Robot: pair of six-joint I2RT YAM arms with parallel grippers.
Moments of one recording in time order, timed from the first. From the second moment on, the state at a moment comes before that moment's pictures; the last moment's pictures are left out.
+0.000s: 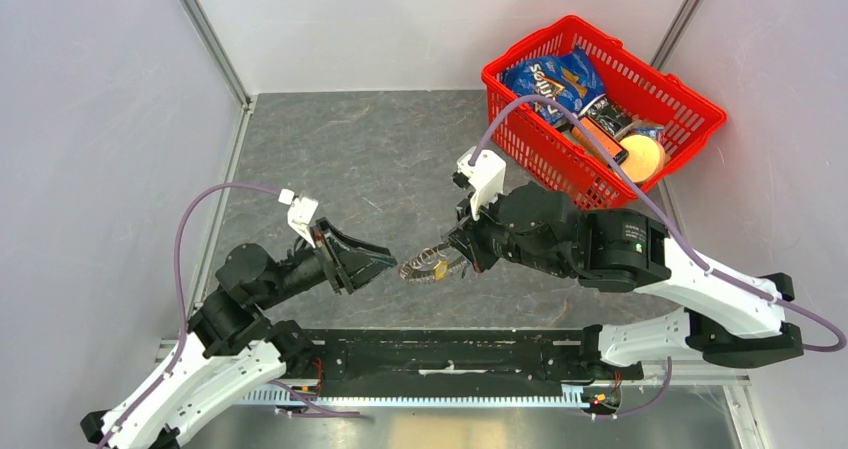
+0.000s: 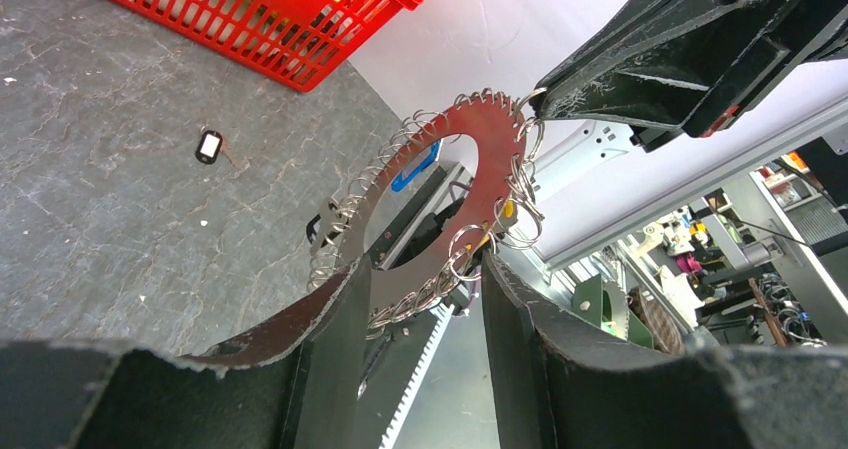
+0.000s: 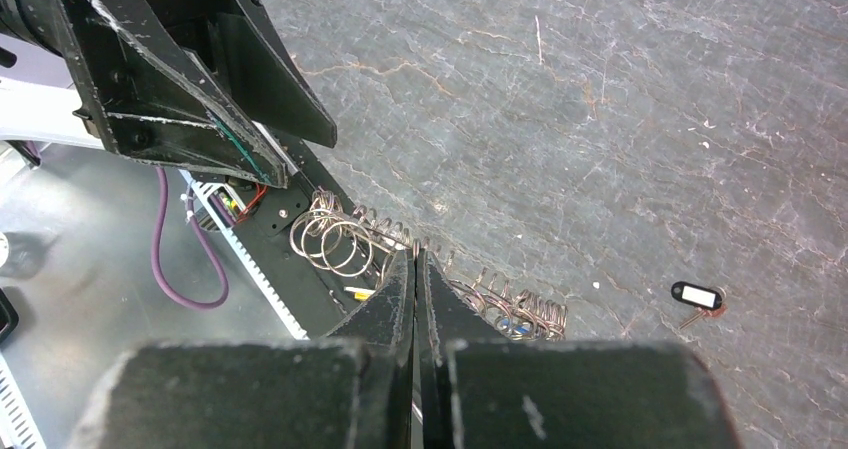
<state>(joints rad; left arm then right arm) -0.79 0.40 0.69 -0.25 0.29 -0.74 1.32 1.20 1.66 -0.93 0.34 0.35</state>
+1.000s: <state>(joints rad) -0.79 0.22 0.54 -0.04 0.26 -0.89 1.32 1.23 1.92 -0.96 0.38 0.42</state>
